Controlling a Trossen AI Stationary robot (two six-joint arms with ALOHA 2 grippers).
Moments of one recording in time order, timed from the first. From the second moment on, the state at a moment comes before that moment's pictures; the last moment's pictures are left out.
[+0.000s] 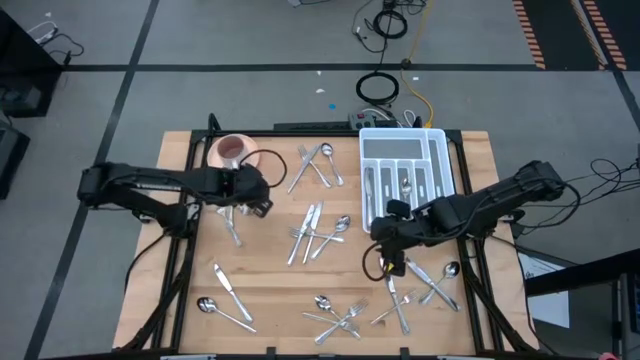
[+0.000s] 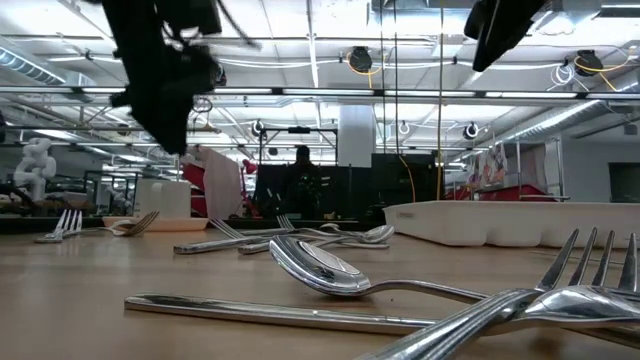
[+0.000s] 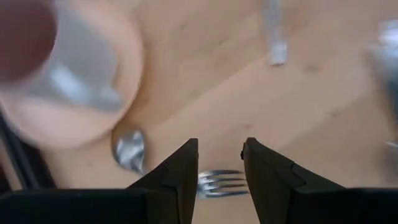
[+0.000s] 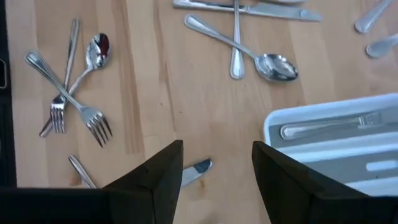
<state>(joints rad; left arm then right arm) 0.10 1.27 0.89 -0.95 -0.41 -0.84 0.37 1.41 1.27 -0.99 0.18 0.52</state>
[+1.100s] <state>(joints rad) 0.02 1.60 0.90 -0.95 -0.25 -1.19 0.37 1.42 1.27 -1.00 0.19 0.54</state>
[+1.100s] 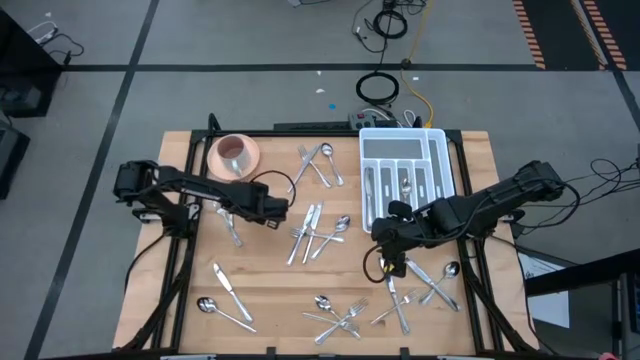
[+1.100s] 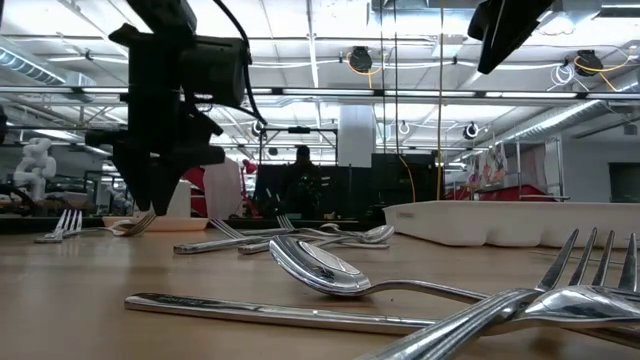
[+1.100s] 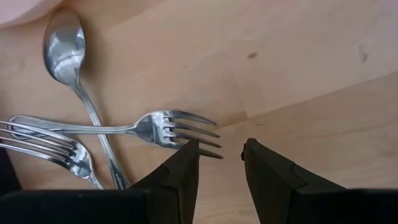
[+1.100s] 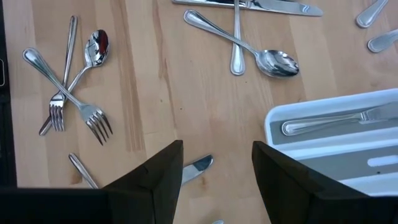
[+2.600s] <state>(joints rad) -0.03 1.67 1.39 -1.28 -0.33 -1.09 0.37 1.42 1.27 -1.02 0.32 0.51</state>
